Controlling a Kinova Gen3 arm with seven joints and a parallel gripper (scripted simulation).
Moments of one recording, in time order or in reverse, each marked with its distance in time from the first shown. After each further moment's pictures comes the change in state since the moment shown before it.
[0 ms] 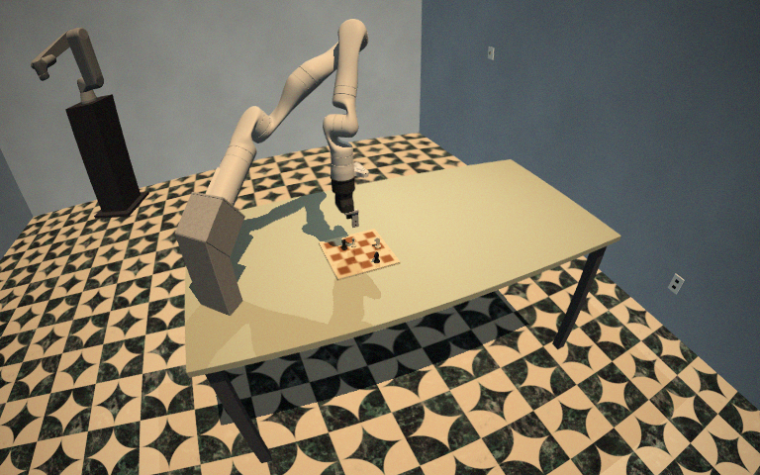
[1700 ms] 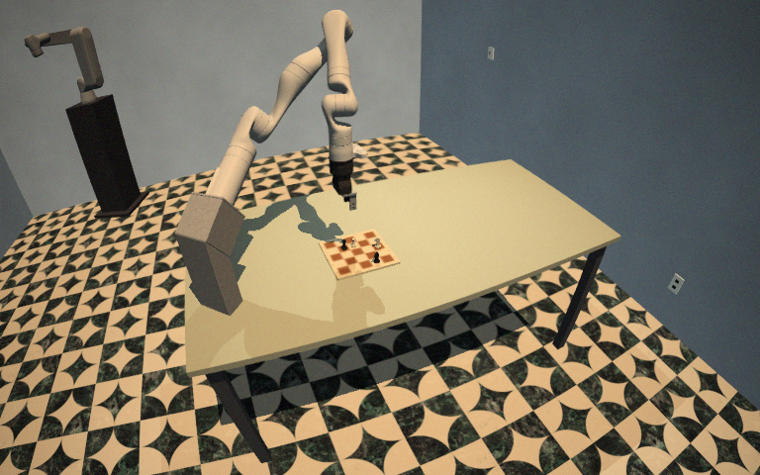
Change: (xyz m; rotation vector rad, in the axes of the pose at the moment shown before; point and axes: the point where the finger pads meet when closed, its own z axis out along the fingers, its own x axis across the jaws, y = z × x) arm -0.004 0.004 -0.065 -0.010 -0.017 0.003
